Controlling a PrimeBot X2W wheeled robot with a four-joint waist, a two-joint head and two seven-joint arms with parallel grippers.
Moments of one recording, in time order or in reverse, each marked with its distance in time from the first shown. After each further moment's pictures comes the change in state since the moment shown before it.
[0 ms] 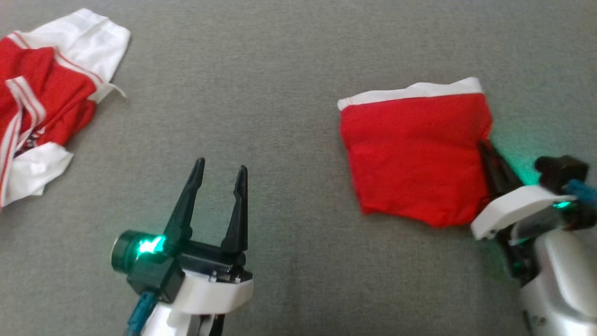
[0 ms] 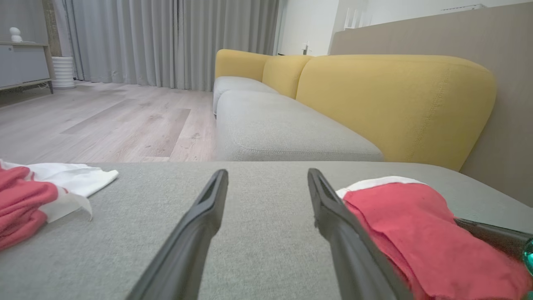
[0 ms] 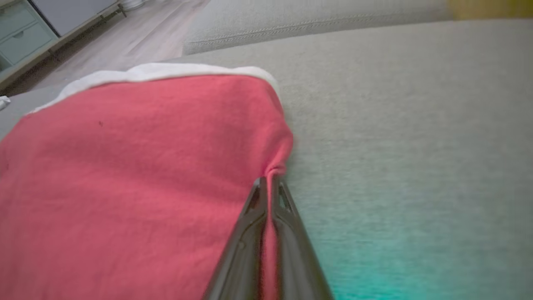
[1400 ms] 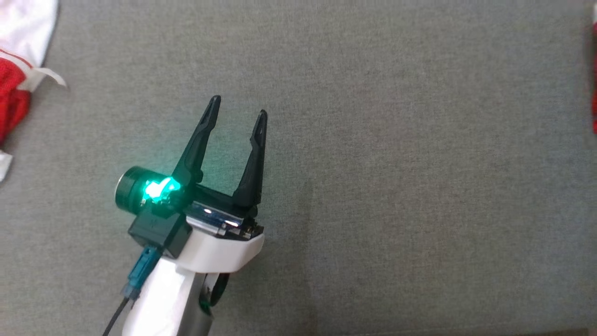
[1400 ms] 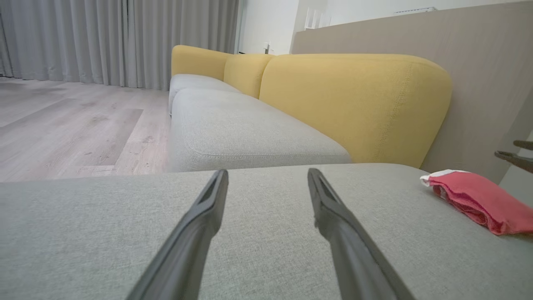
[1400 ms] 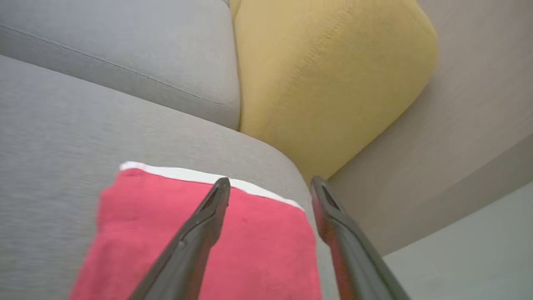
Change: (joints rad) left arm -0.207 -0.002 -0.037 0.012 0.009 -0.057 0.000; right arm -0.106 -0.283 -0.436 -0.247 -0.390 0.000 0.092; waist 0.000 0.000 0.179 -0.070
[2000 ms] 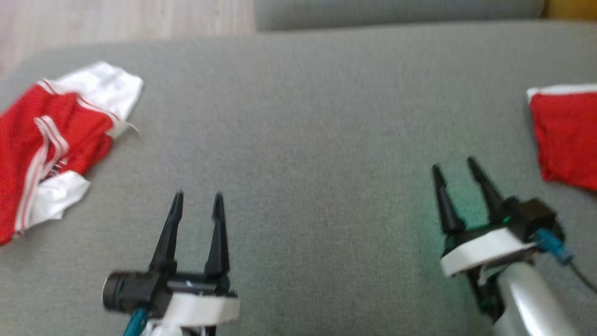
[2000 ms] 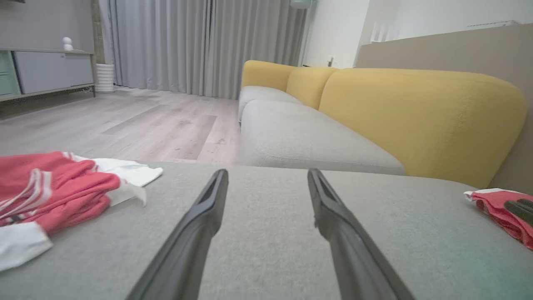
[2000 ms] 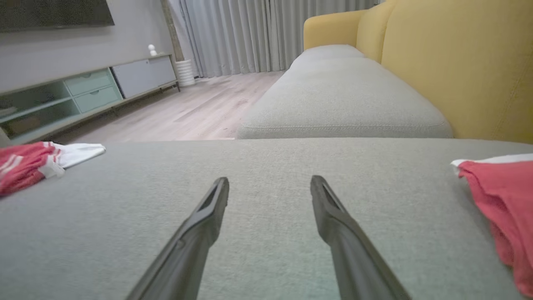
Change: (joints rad) left arm 0.263 0.000 0.072 0.064 -0.072 0.124 0.000; right arm 0.198 0.291 0.559 0.206 0.323 0.000 -0.350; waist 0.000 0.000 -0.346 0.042
